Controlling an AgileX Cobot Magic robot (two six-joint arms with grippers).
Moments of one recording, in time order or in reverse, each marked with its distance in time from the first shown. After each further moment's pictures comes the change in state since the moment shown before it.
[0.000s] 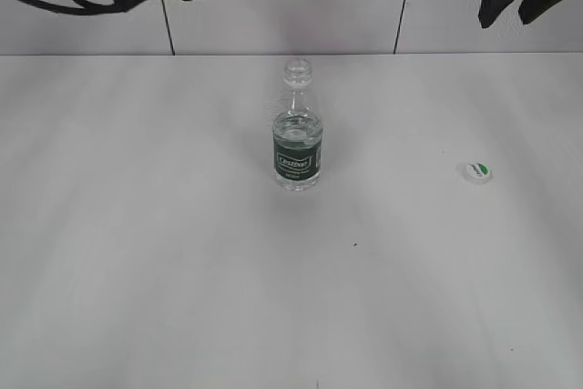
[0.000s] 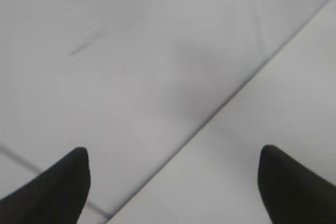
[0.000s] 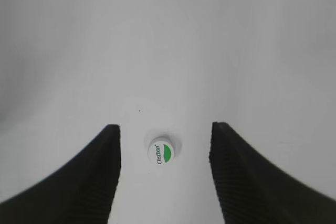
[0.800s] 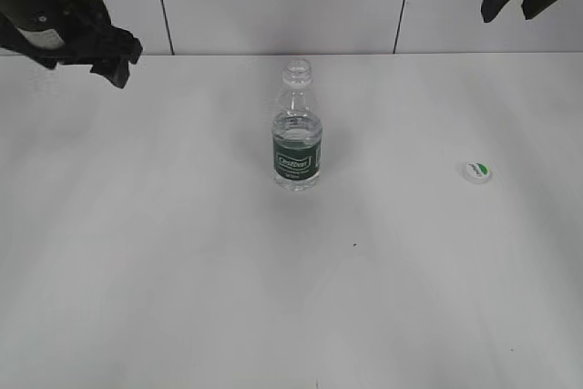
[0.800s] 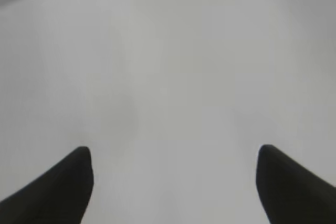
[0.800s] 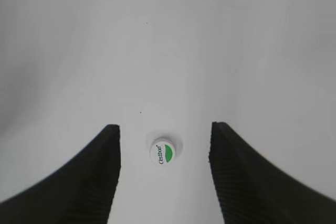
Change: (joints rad) left arm 0.053 -0.021 -0.020 -1.202 0.879 0.881; right arm 0.000 -0.017 0.000 -0.003 0.000 0.026
